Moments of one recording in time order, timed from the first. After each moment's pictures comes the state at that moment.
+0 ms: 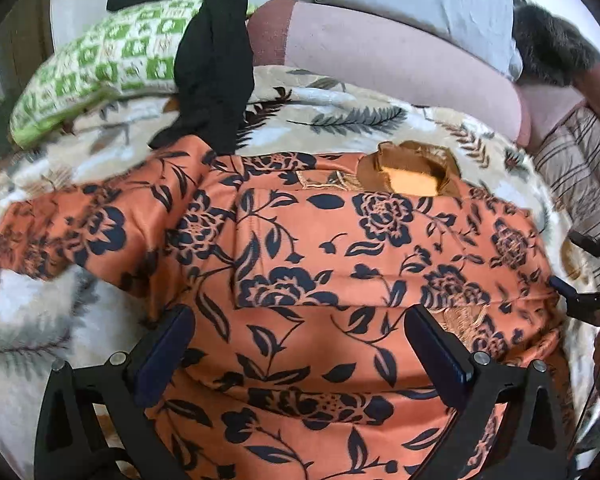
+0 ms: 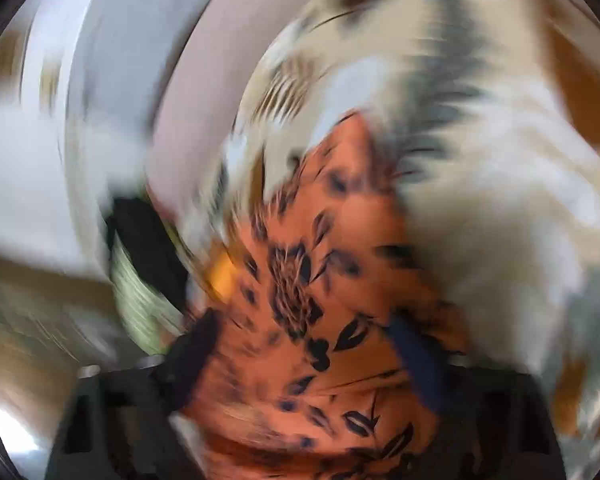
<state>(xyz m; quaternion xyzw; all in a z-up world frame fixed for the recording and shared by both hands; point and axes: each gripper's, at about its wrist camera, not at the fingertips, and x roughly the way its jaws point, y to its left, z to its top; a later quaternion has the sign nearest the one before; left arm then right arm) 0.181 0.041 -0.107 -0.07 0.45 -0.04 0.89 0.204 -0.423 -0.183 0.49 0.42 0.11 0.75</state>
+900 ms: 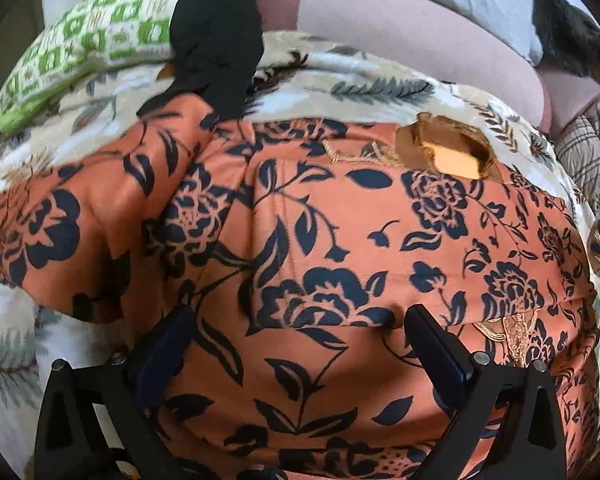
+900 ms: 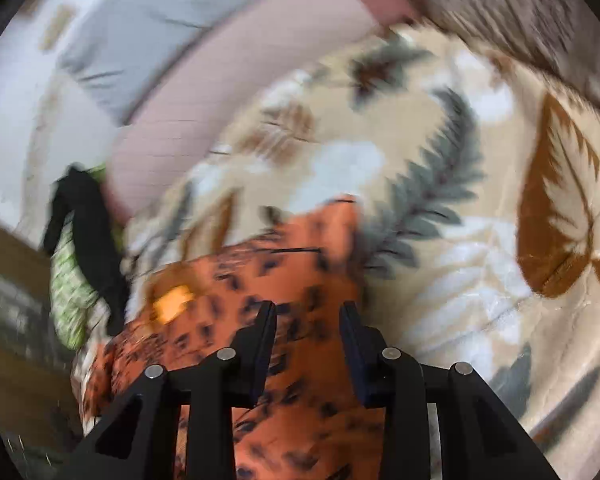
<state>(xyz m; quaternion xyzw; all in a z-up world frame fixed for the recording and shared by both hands) 0.219 0.054 -0.160 -0.05 0.49 -0.03 0.87 0.242 -0.367 -0.141 0.30 0.42 0.07 0.85</state>
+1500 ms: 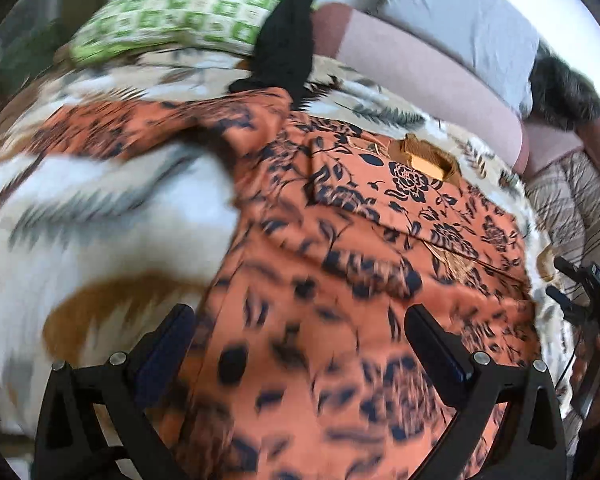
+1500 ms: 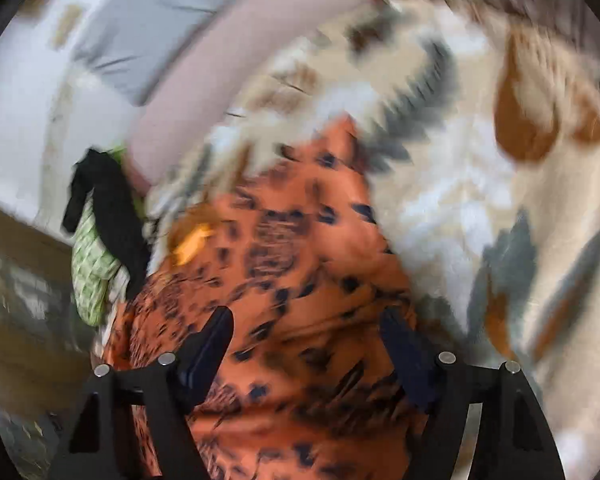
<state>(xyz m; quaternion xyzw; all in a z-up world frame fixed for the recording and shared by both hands) 0.061 0.112 -0.112 -0.16 0.45 -0.02 0.88 0.166 -0.356 -0.124 0.29 0.43 0.07 0.85</state>
